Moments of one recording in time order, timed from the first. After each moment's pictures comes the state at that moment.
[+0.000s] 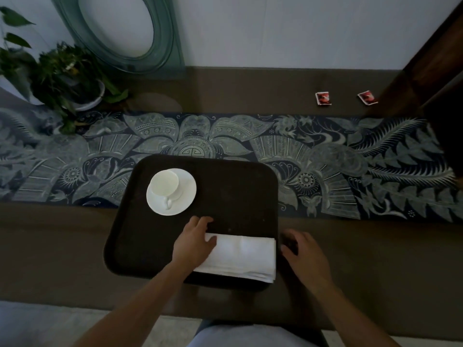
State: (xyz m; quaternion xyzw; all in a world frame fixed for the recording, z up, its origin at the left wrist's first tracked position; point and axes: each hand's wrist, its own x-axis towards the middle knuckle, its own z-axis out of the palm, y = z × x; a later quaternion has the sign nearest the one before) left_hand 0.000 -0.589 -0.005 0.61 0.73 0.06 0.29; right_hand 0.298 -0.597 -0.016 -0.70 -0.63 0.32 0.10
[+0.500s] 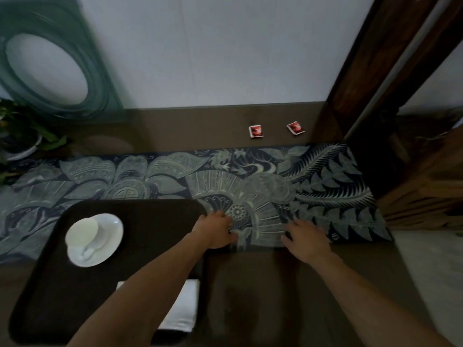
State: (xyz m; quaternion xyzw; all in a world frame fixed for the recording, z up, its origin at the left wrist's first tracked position) left_hand 0.223 -0.433 0.036 0.78 0.56 -0.15 0.23; right_hand 0.488 -0.473 0.036 -0.67 -0.72 0.16 -0.11
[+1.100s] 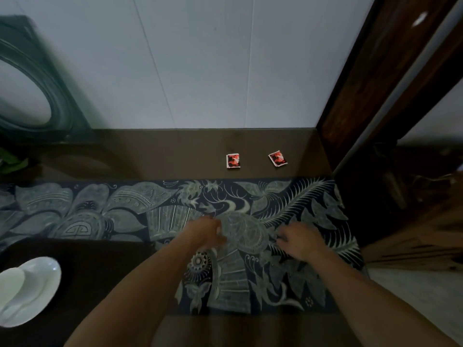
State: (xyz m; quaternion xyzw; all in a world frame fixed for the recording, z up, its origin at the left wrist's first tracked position) left_hand 0.316 -0.289 0.026 0.71 0.62 -0.20 0.26; right_hand 0.593 -0.308 0.033 -0.60 -0.76 0.22 -0.13
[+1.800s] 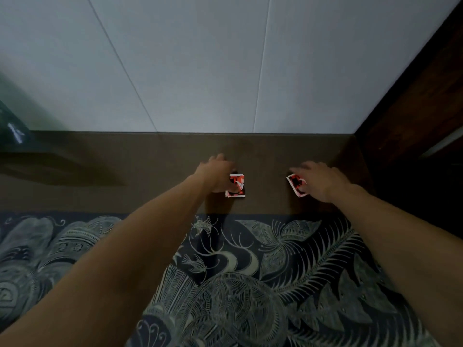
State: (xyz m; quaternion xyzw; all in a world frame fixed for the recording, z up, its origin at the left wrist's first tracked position) left_hand 0.326 0.000 -0.015 0.76 0.62 -0.11 0.18; right_hand 0.603 -0.010 0.001 -0.59 -0.78 0.11 -0.19
